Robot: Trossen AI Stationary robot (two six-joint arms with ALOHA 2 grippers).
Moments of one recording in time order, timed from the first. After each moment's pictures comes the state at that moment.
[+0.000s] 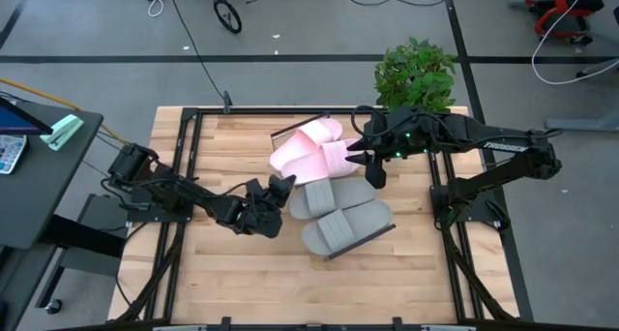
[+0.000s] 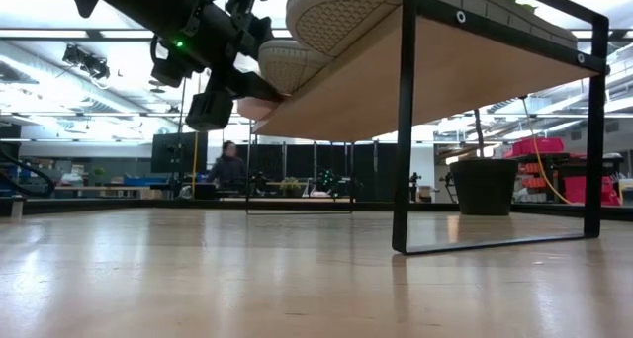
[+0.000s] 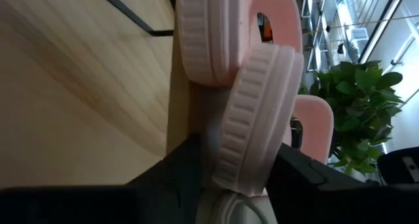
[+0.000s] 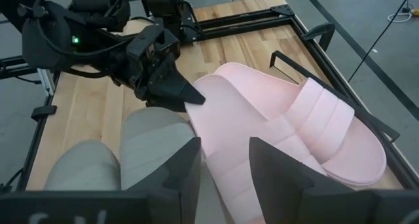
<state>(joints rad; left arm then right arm) -0.35 1.64 0.85 0.18 -1.19 -2.13 -0.08 1.25 1.39 -0.71 0.02 0.16</state>
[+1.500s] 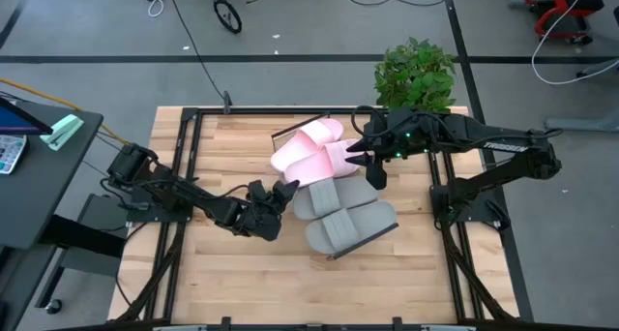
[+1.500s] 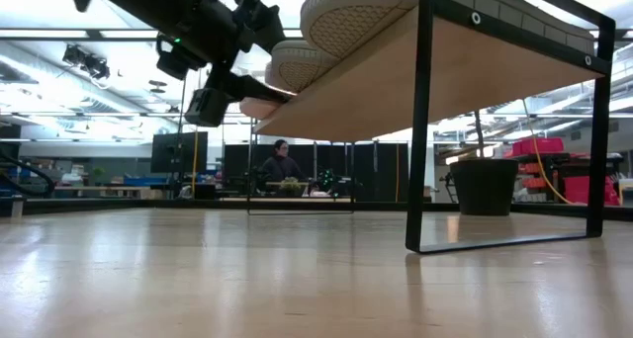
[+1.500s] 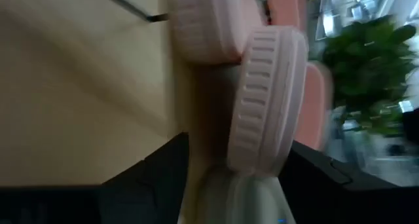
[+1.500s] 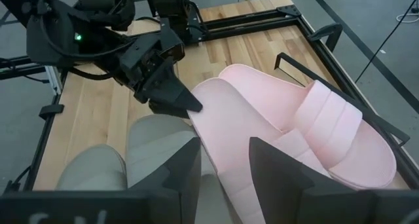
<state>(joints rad) -0.38 1.63 0.86 0.17 -1.12 -2.01 -0.08 1.25 1.39 -0.71 0.00 0.15</state>
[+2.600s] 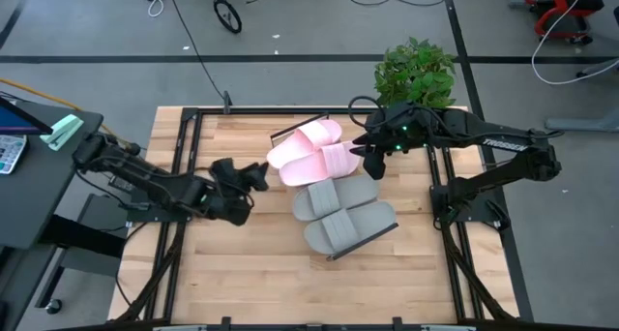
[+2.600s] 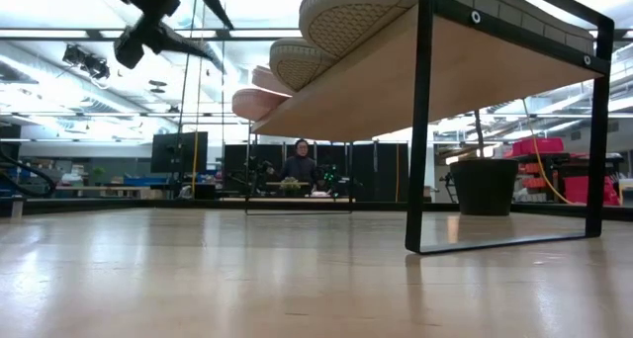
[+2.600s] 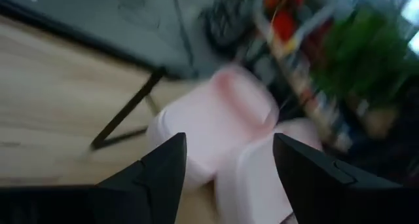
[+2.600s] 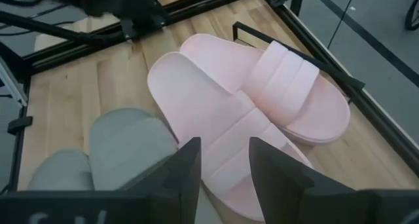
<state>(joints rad) -0.39 1.22 0.85 -0.44 -1.23 -1.64 -0.15 1.25 1.39 -0.80 0.03 0.26</state>
